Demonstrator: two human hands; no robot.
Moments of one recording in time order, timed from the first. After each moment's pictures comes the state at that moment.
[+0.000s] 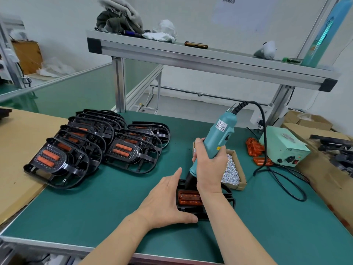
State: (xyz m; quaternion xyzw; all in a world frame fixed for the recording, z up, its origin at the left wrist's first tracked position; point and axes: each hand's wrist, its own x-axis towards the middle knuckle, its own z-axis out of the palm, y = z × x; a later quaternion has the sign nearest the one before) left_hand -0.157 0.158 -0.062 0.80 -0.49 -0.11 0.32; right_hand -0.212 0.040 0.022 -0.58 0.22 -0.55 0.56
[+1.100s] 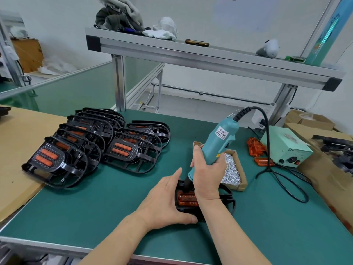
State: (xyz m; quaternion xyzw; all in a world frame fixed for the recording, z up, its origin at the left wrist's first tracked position) left_hand -0.154 0.157 -0.065 0.80 -0.48 -0.12 0.34; right_hand -0.213 0.046 0.007 -0.57 0.20 -0.56 0.57
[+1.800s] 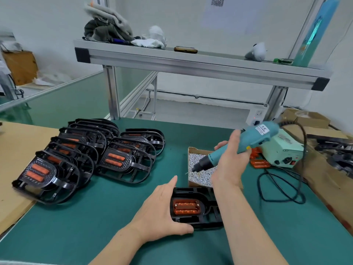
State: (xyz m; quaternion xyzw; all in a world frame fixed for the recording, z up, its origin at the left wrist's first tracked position) left_hand -0.157 0.158 -0.065 0.80 -0.49 -0.12 0.33; right_hand -0.225 -0.008 0.054 -0.38 0.30 -0.61 0.63
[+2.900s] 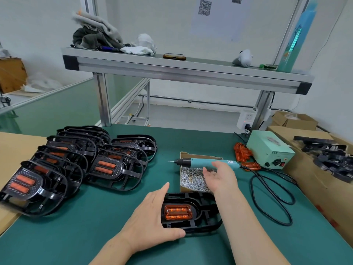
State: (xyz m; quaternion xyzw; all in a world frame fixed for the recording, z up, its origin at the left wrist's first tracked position) left_hand -0.155 0.160 -0.066 0.80 -0.49 -0.12 0.33; right_hand -0.233 -0.064 0.005 -0.21 0.41 -0.36 0.81
